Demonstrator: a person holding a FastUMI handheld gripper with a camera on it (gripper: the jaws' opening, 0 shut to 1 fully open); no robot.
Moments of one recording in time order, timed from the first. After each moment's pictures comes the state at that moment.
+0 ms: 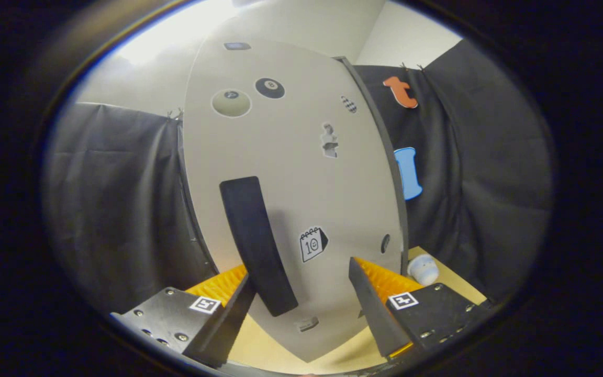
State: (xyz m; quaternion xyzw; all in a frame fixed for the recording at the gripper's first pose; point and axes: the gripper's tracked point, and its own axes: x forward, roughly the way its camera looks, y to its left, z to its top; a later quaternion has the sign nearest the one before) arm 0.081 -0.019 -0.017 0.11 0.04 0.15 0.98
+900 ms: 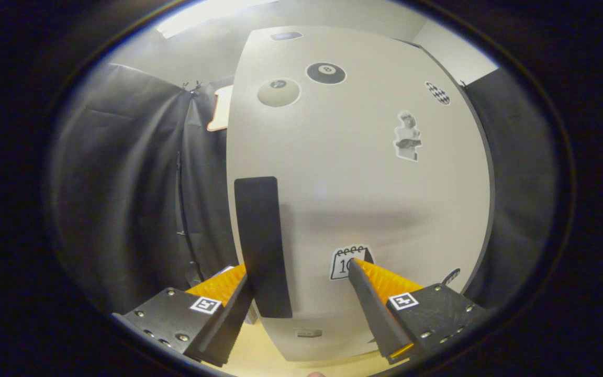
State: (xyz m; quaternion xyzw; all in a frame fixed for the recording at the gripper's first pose) arm 0.212 0.110 -0.012 0.03 0.01 0.13 0.99
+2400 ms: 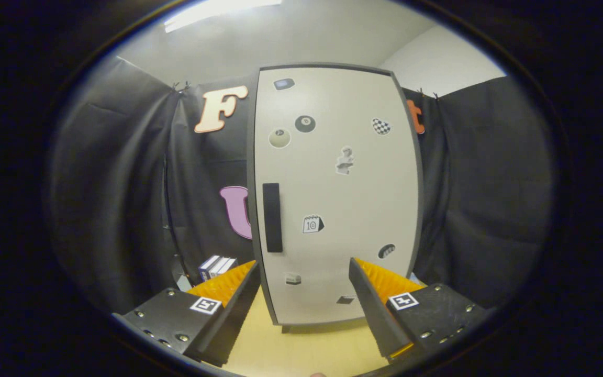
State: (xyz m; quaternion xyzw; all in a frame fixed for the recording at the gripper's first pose) arm 0.028 0.049 -0.006 0.02 0.02 0.04 1.00
